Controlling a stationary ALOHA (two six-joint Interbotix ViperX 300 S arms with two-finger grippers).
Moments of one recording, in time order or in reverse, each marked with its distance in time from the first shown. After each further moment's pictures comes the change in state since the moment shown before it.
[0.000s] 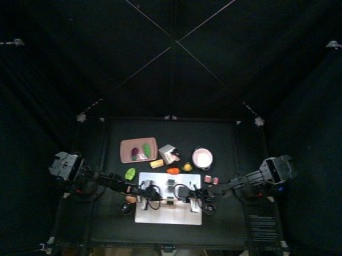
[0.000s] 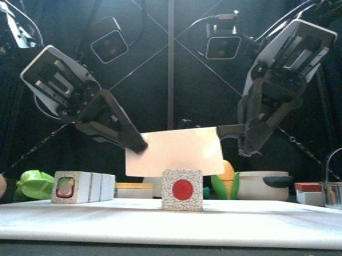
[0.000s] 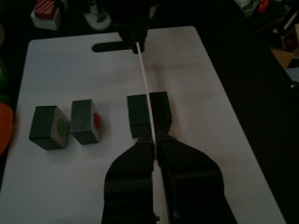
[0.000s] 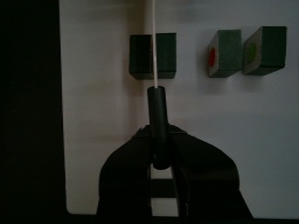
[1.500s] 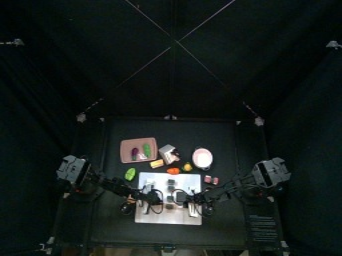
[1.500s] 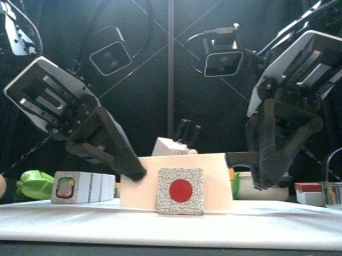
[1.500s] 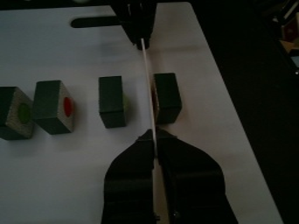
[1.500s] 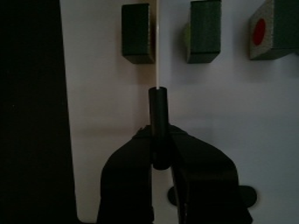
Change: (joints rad) left arm -0.060 0.103 -0.034 -0.071 -0.002 -0.008; right arm 0.052 0.110 -0.020 0.077 -0.043 0.003
